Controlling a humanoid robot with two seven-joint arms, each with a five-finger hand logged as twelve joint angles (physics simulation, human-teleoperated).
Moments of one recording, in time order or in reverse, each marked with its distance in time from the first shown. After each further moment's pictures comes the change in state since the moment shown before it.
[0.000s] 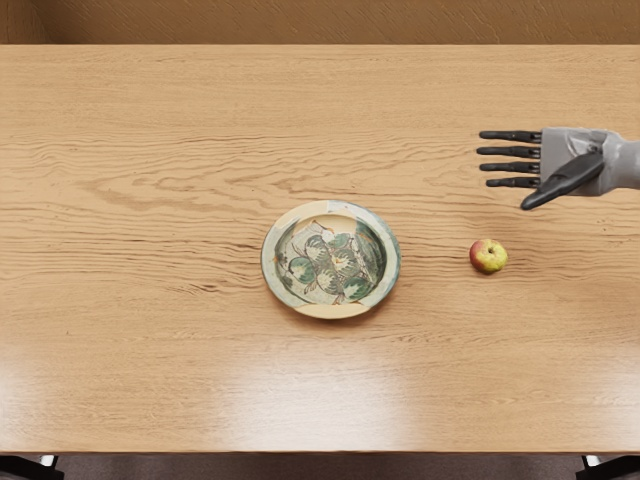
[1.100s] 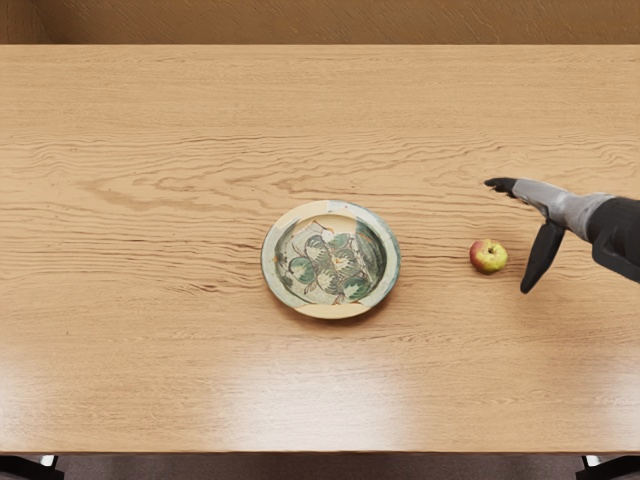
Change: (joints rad) left arm 0.000 0.000 0.000 0.000 0.000 0.000 0.000; right arm -0.129 -0.036 0.012 0.638 -1.182 -0.646 -0.142
